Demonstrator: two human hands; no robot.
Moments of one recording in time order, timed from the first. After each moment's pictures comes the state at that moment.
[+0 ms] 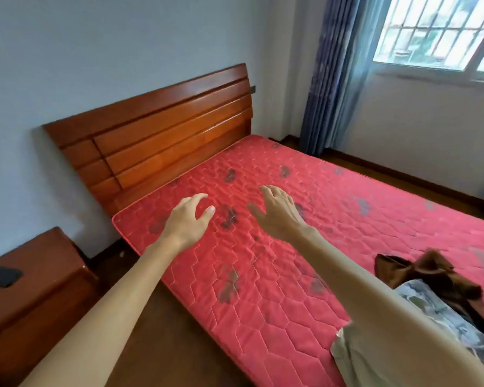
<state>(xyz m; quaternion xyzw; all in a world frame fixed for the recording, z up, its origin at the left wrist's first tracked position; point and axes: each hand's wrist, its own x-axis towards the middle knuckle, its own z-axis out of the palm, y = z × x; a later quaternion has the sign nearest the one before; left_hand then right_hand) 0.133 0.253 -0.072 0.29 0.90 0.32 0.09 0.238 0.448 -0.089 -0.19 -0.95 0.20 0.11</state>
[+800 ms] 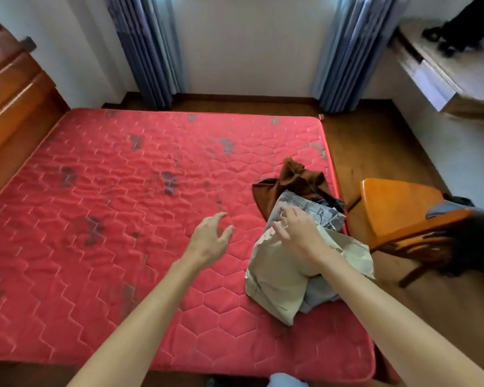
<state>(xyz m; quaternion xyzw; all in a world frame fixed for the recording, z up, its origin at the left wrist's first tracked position) 0.322 0.540 -0.214 0.53 0.75 0.21 0.32 0.540 0.623 -0.231 -0.56 -0.79 0.23 0.07</state>
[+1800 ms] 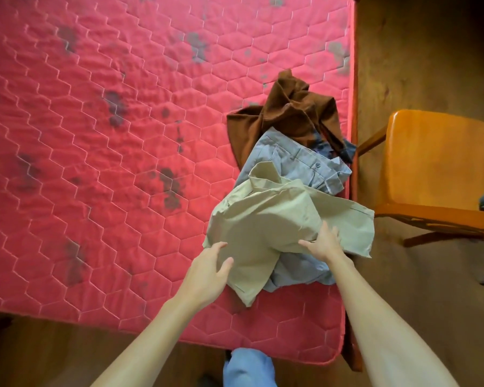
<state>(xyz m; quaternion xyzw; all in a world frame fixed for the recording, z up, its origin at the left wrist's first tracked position) 0.483 0.605 -0.414 0.42 0.78 0.06 0.45 0.740 0.750 -0.530 -0.72 -0.53 0.42 -0.15</state>
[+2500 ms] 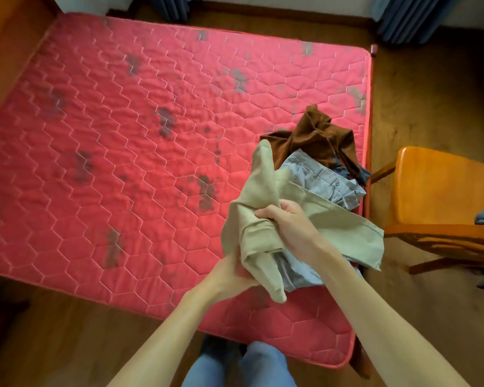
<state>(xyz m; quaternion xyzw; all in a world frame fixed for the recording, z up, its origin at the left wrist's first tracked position) 0.453 0.544 -0.327 0.39 0.72 0.16 0.55 0.570 0.675 -0.257 -0.44 -0.43 0.77 0.14</state>
